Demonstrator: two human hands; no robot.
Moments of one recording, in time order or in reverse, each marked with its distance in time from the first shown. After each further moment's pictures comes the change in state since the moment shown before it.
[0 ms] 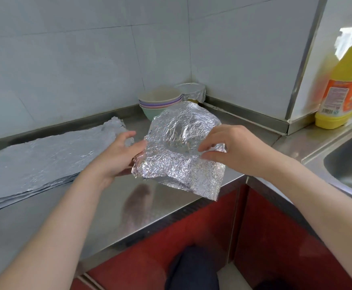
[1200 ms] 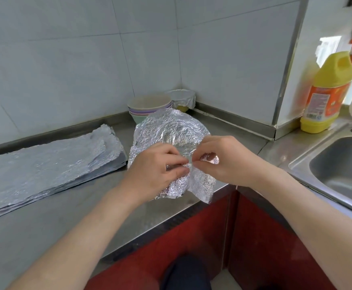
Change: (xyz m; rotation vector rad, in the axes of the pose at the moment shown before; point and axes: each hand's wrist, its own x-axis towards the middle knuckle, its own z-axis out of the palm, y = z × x) left_hand -0.006 0.003 0.065 0.622 -0.015 1.005; right_hand -0.007 0.004 0.007 0.081 0.042 -0.014
